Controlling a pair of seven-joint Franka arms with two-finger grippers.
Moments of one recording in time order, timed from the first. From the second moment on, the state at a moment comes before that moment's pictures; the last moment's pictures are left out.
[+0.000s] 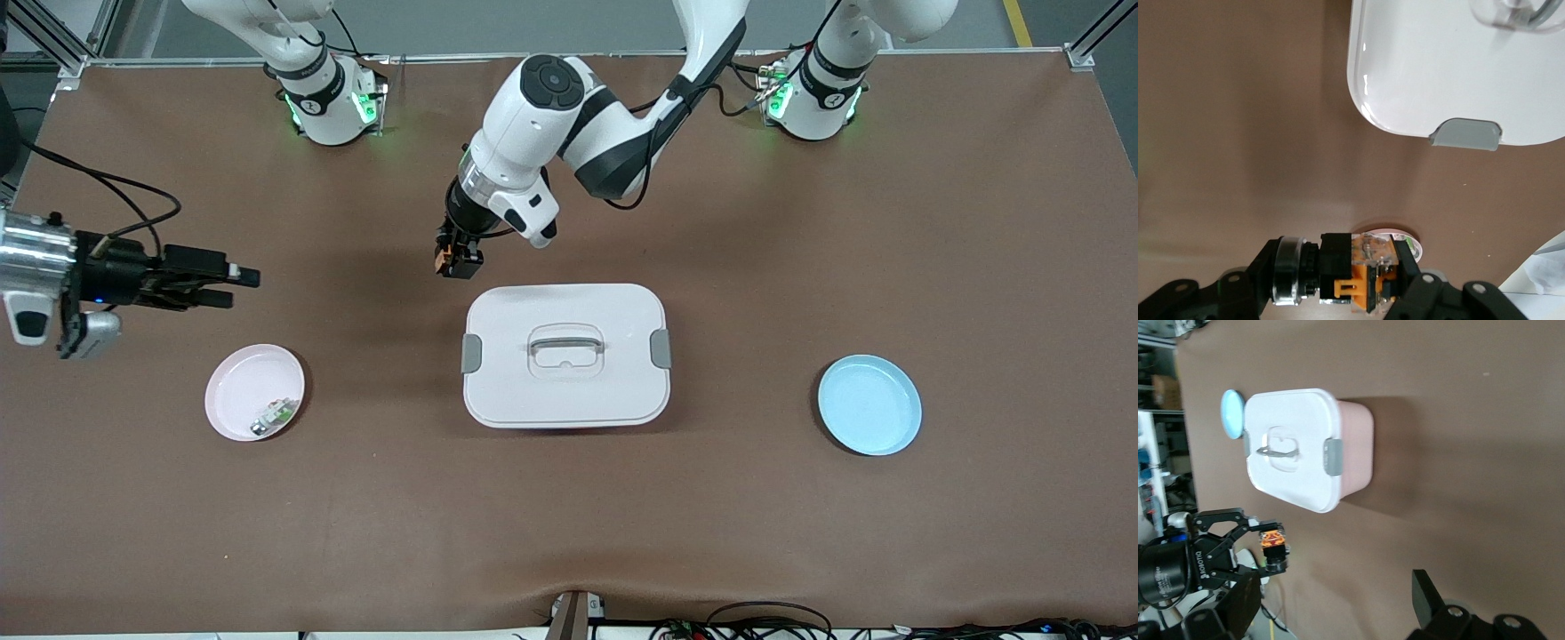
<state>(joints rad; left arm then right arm) -1.00 0.64 0.05 -1.31 -0.36 2.43 -2.44 -0.03 0.18 -0.08 -1.71 0.75 1.59 -0.35</state>
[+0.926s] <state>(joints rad) -0.99 0.61 0.05 -1.30 -0.36 2.36 -2.31 0.11 0.13 -0.08 -2.01 1.00 1.76 -0.42</state>
